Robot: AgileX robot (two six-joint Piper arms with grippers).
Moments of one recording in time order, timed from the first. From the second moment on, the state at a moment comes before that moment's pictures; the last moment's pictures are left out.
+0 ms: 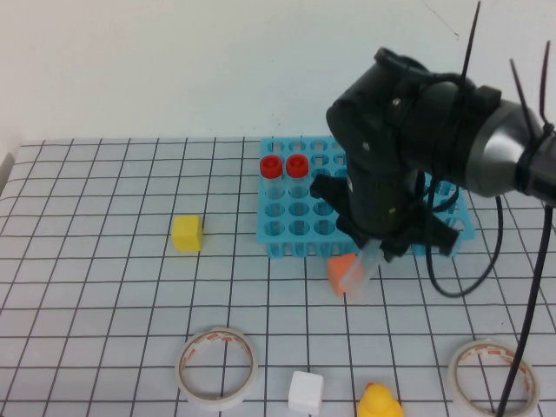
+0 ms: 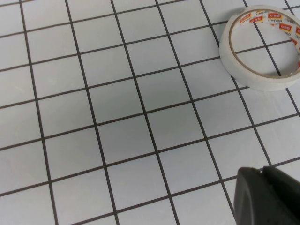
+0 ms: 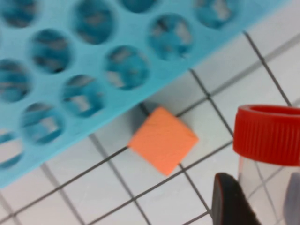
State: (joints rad) right arm 0.70 2.02 -1.79 -0.28 1.27 1.37; left arm -0.18 0.47 -0.41 -0.19 0.80 0.10
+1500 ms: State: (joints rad) right arm 0.71 1.87 -2.03 -0.86 1.21 0.47; left arm -0.18 0.47 -0.41 -0.19 0.79 0.10
